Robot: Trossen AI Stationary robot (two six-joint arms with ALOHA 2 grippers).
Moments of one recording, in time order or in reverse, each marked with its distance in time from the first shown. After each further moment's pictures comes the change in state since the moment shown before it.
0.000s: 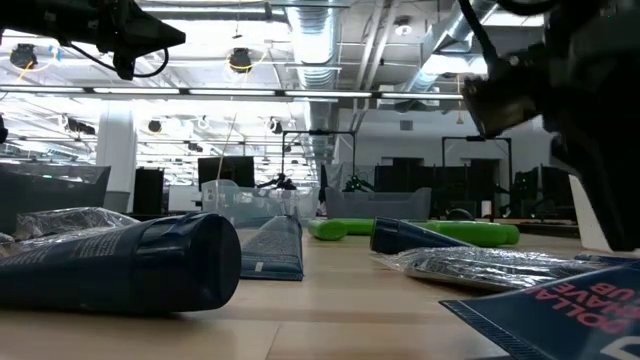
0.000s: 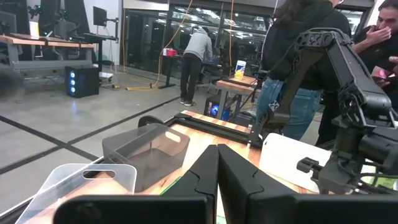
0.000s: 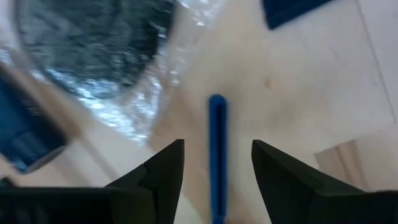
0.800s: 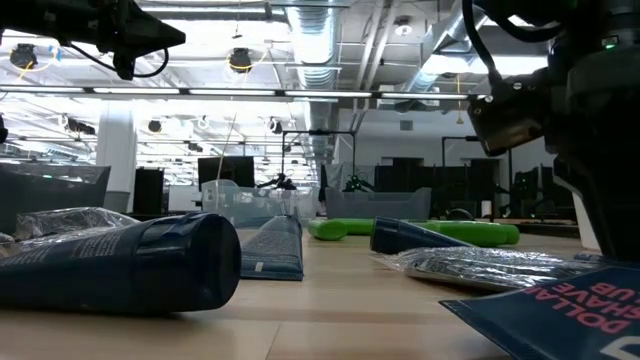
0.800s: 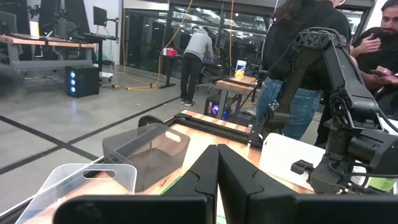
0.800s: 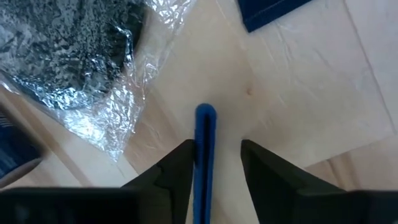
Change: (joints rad) left arm 0.000 0.000 0.000 0.000 0.000 0.000; right arm -0.008 -0.005 -0.111 0.107 0.016 0.002
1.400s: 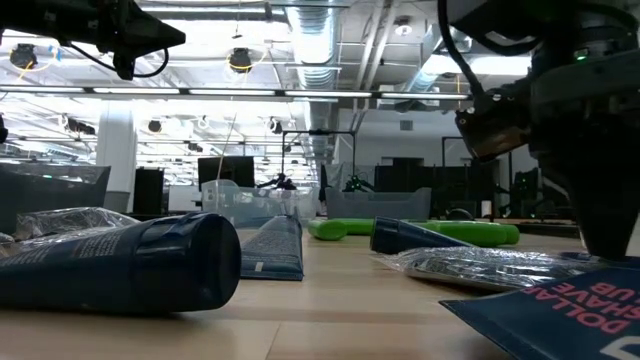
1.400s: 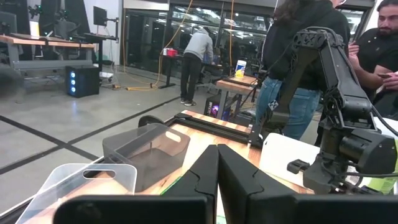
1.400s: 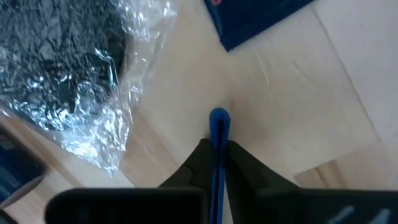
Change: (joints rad) left arm 0.000 0.000 0.000 0.000 0.000 0.000; right arm -0.083 0.003 0.009 -0.002 -0.009 -0.004
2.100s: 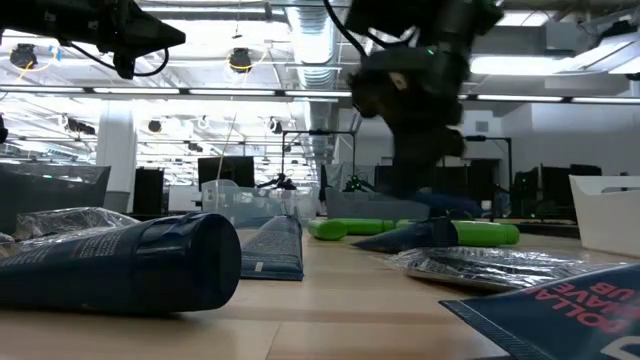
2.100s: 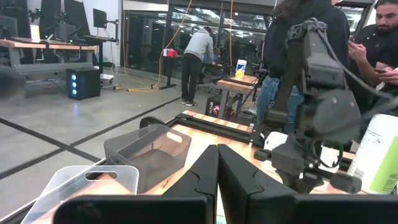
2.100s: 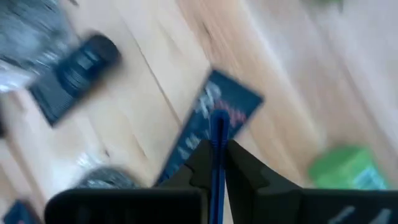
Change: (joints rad) left arm 0.000 0.000 0.000 0.001 0.000 0.019; right arm -0.262 0.003 0.235 -0.011 0.077 -0.352
